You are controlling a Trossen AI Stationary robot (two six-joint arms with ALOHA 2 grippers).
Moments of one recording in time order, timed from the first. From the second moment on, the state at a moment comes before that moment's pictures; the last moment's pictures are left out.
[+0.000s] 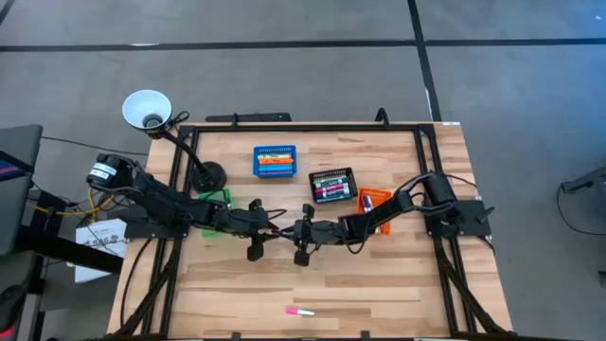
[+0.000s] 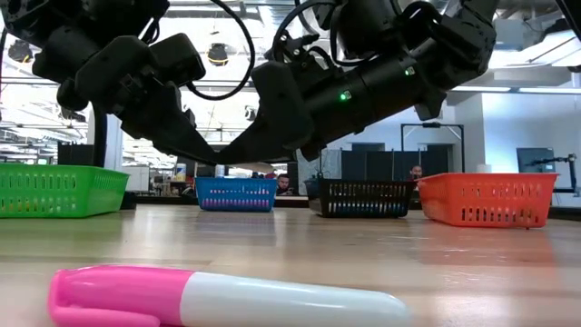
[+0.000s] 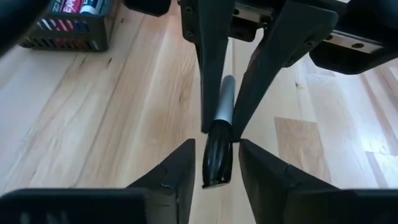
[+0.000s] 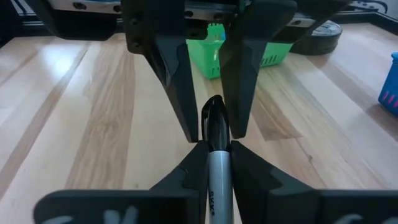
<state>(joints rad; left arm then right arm) -0.27 1.43 0.46 0.37 -0.20 -0.24 0.24 2.08 1.04 0.64 0.32 0.09</state>
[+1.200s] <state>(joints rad) -0.28 1.23 0.46 0.09 -0.21 -0.32 0.25 2.08 1.04 0.55 0.31 0.13</state>
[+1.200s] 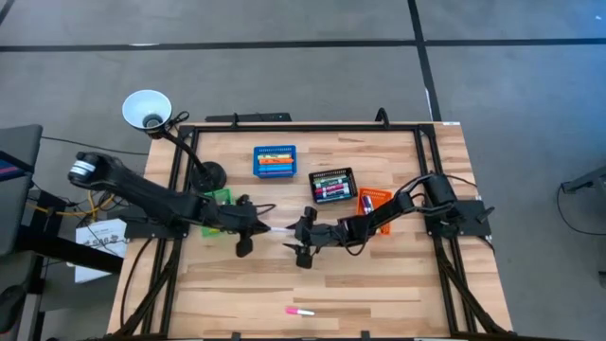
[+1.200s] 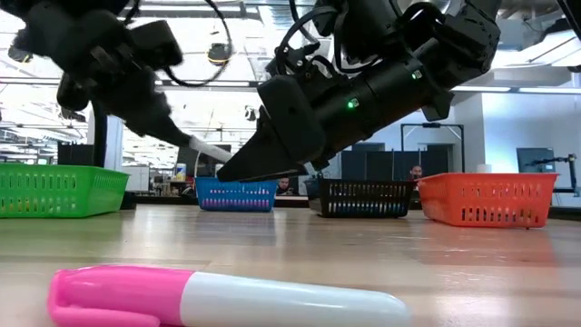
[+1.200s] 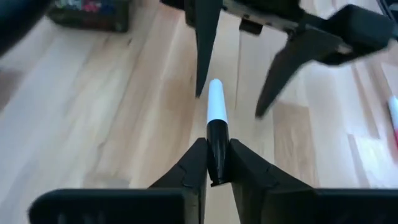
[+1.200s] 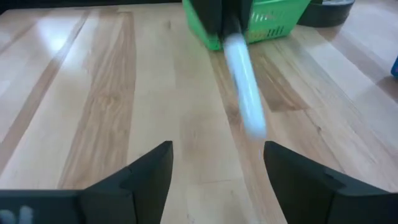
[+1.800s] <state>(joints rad) -0.29 0.44 0.47 -0.95 -0.09 -0.69 0.25 2.08 1.04 0.53 0.31 0.13</state>
